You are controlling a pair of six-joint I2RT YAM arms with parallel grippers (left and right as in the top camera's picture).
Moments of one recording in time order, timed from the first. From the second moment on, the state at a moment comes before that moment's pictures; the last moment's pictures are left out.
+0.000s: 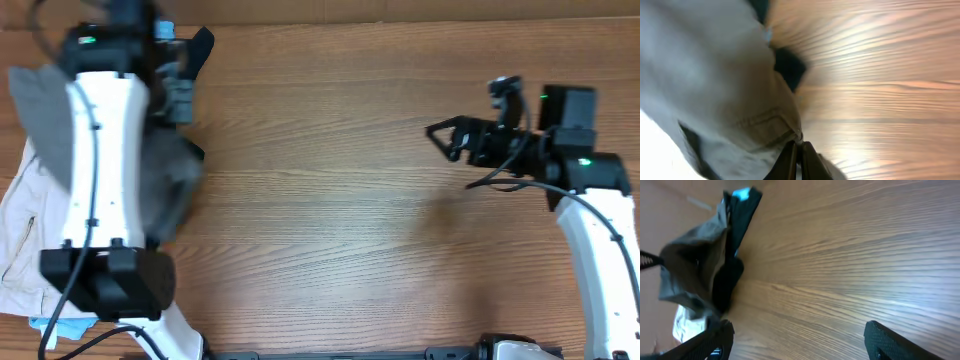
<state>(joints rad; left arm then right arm) -0.05 1.89 2.06 -1.47 -0.07 0.05 -0.11 1.35 1.19 -0.73 -0.70 0.16</state>
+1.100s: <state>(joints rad) -0.69 2.26 2.13 -0.66 0.08 0.03 -0.49 1.24 1.23 -0.88 -0.72 0.17</state>
